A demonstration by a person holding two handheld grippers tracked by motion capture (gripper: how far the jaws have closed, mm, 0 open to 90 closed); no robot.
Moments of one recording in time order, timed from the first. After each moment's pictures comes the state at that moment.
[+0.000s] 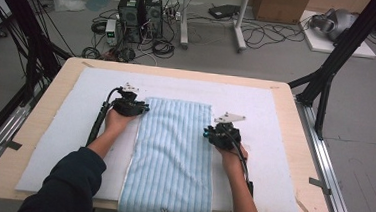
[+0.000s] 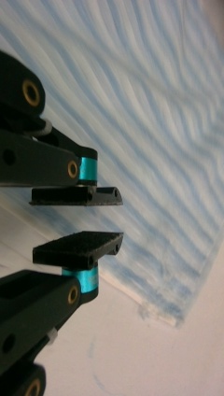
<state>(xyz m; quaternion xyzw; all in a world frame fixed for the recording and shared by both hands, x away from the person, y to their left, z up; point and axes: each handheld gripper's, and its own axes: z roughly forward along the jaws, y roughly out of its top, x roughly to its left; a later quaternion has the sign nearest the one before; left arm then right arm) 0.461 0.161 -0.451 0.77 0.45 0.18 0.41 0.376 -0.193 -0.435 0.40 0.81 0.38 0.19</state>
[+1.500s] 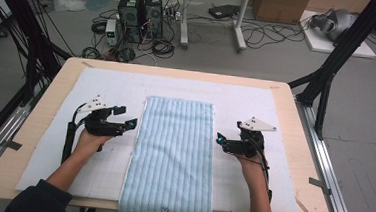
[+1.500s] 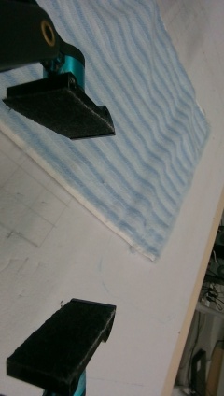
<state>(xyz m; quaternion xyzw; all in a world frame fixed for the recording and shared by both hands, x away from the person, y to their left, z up) 0.362 0.216 -0.424 0.71 0.36 0.14 0.58 0.341 -0.250 -0.412 0.39 0.77 0.45 0.23</state>
